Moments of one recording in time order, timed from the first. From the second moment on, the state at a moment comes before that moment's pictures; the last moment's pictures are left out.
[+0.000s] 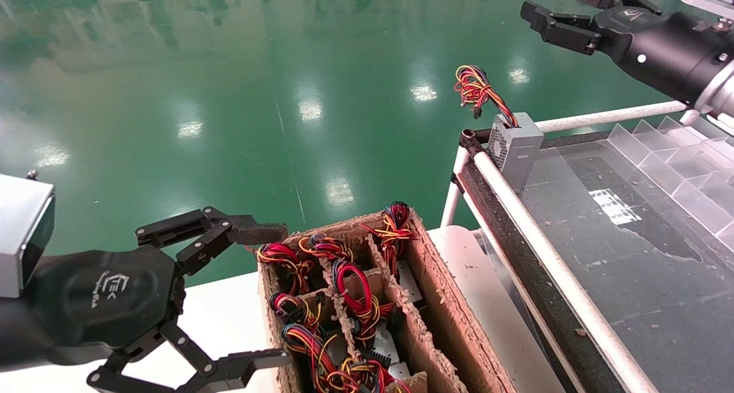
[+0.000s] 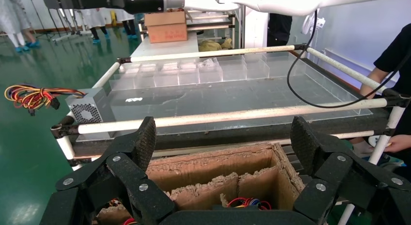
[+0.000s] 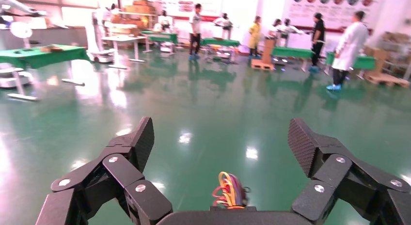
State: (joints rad) left arm -1.08 0.60 0.33 -1.28 0.71 1.48 -0.17; right arm 1.67 -0.99 -0.30 0.29 -1.03 -1.01 -0.14
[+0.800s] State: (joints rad) left arm -1.08 0.60 0.33 -1.28 0.71 1.48 -0.17; right arm 1.36 -0.79 -0.29 0.80 -0.87 -1.26 0.03
